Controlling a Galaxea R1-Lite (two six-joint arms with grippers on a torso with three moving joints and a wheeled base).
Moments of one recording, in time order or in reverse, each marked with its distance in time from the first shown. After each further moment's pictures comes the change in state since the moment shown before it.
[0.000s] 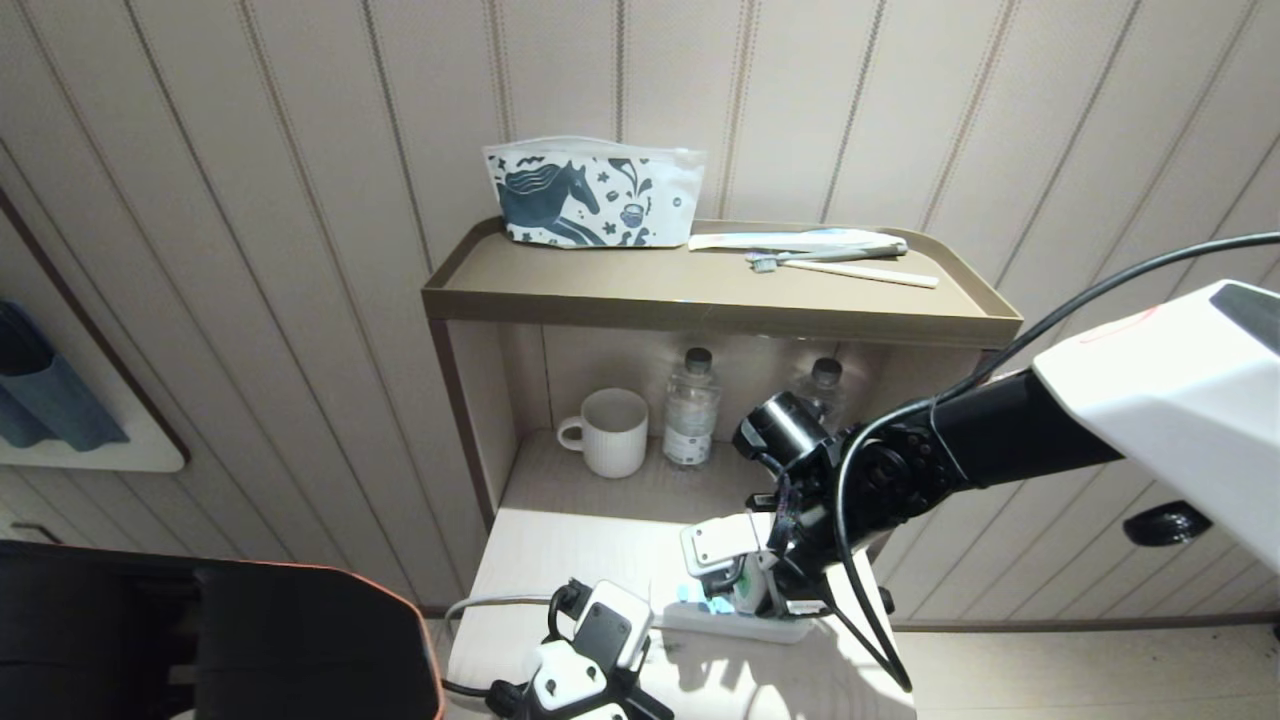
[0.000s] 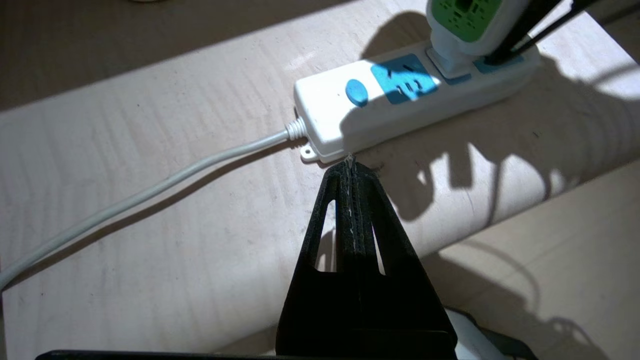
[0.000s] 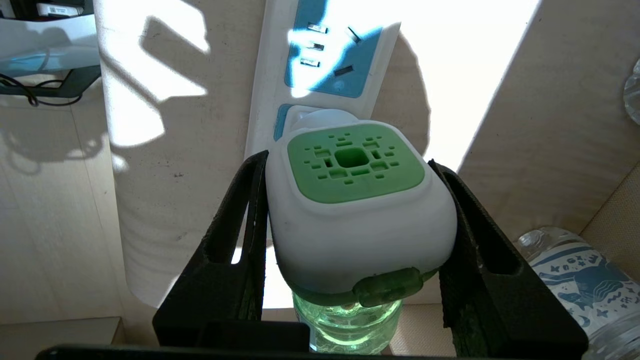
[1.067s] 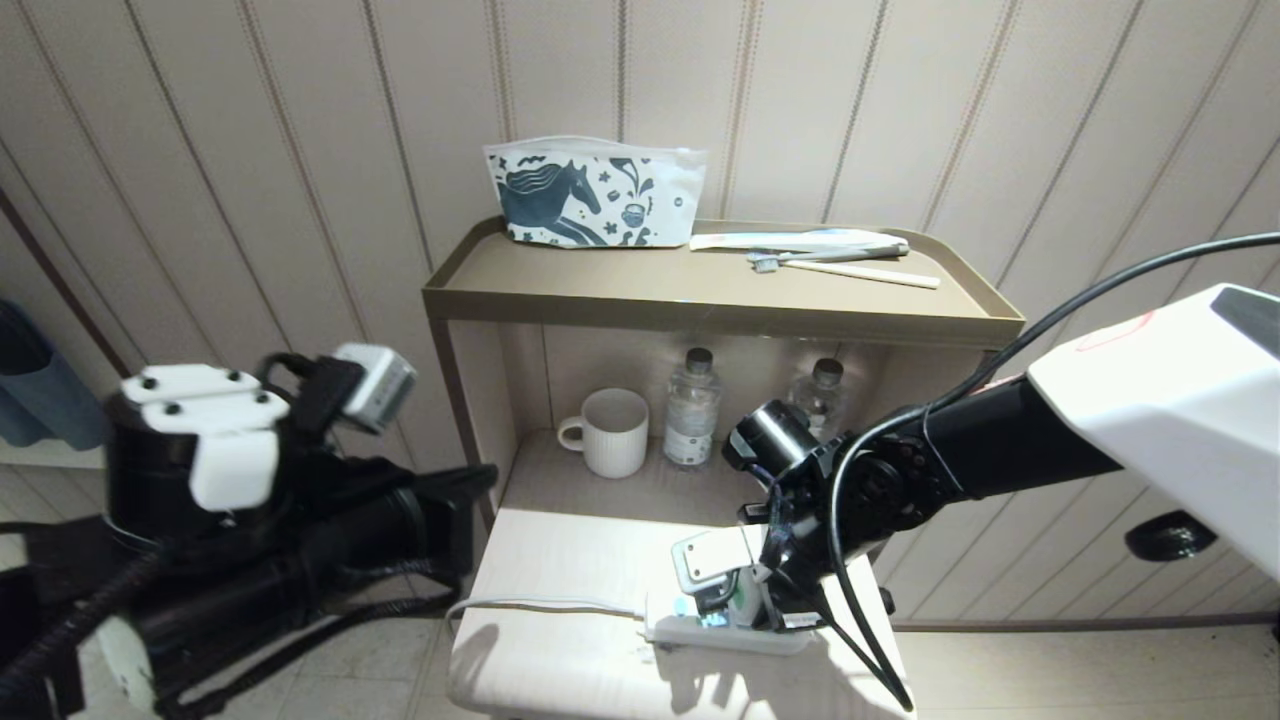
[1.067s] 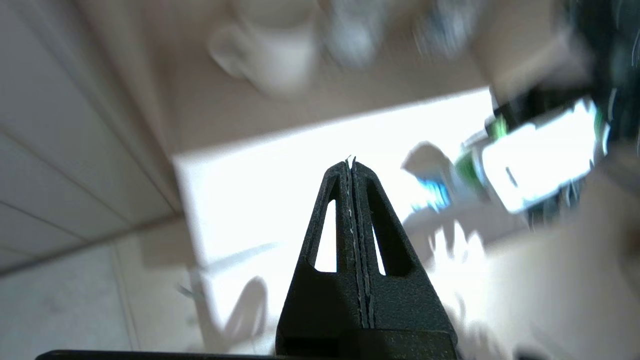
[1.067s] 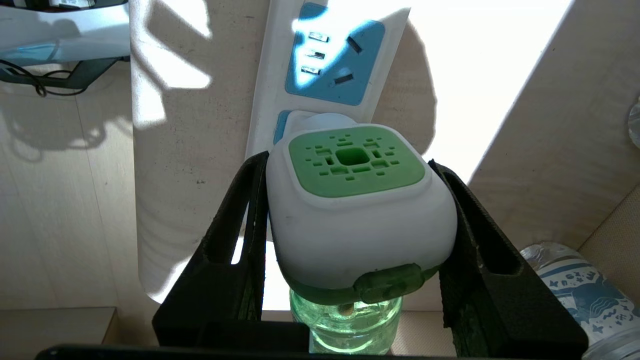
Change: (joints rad) left arm 0.369 -0.723 -0.126 0.758 -0.347 -0.015; right arm 0.042 -0.011 0.013 -0.001 0.001 0.000
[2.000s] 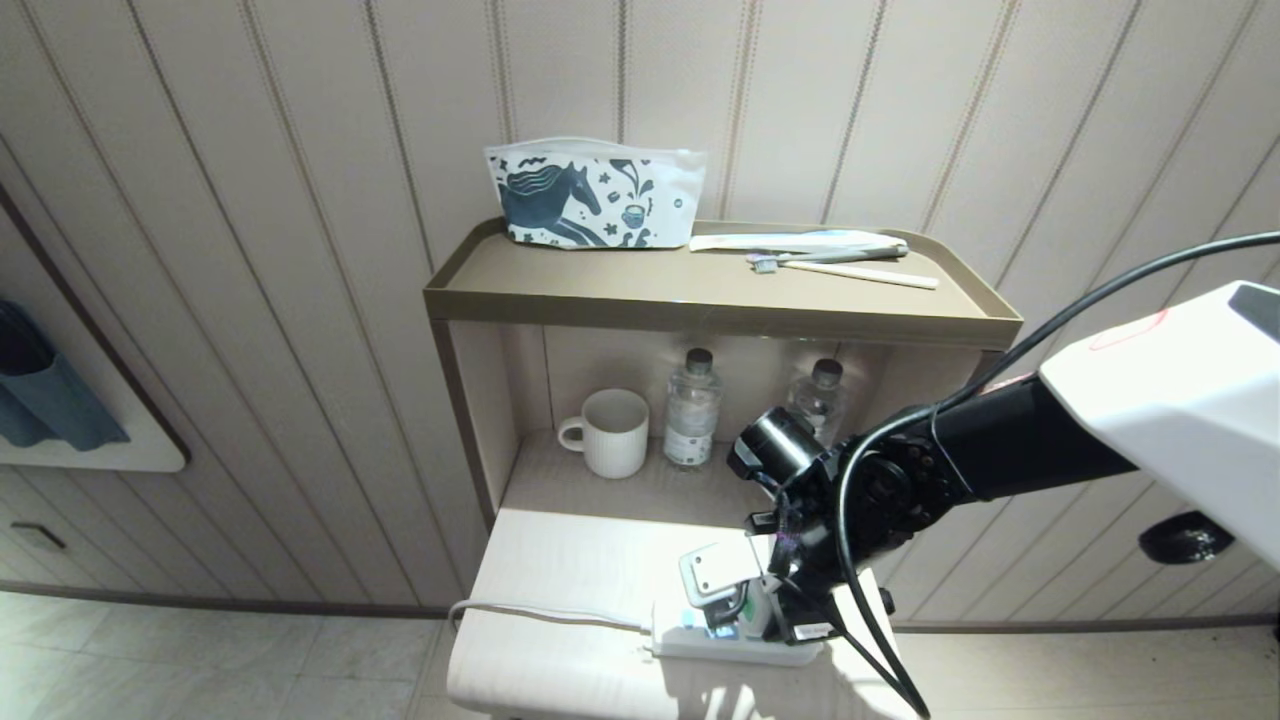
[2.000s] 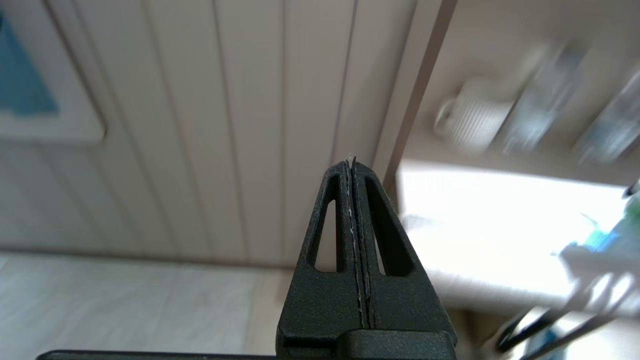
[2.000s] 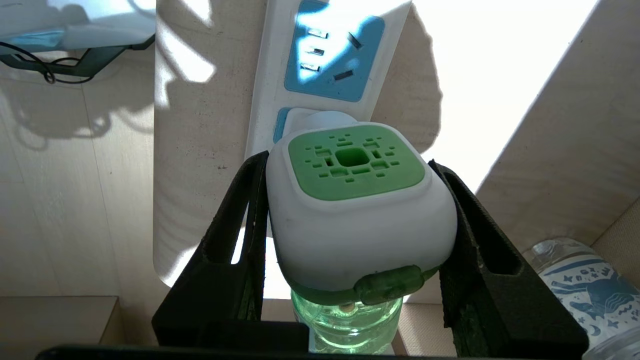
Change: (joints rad) left arm 0.708 -1.336 0.343 0.623 -0.169 0.139; right arm 0.012 -0.020 0.014 0.060 -0.004 -0.011
